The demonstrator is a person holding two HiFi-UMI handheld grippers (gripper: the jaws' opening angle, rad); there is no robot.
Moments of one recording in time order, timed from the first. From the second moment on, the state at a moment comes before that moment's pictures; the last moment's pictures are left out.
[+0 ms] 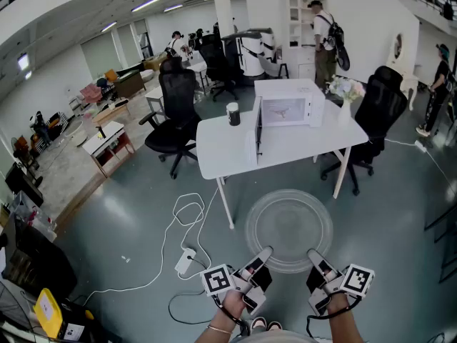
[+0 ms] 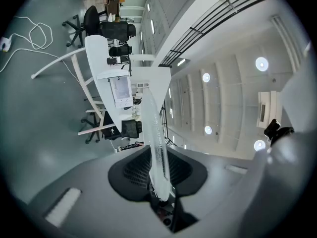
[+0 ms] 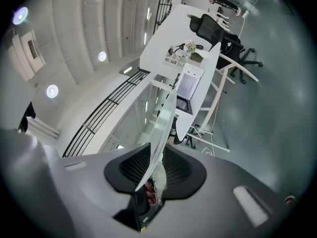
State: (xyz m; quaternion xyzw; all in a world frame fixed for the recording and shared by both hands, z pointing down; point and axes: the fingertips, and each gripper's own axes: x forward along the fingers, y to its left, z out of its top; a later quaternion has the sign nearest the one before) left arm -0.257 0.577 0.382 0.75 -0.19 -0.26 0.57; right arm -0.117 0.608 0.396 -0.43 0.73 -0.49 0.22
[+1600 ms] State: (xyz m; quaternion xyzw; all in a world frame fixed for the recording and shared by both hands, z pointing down) left arm -0.259 0.486 0.394 0.75 -0.18 -0.26 0.58; right arm -0.120 0.519 0.407 -0.44 0.72 -0.49 0.23
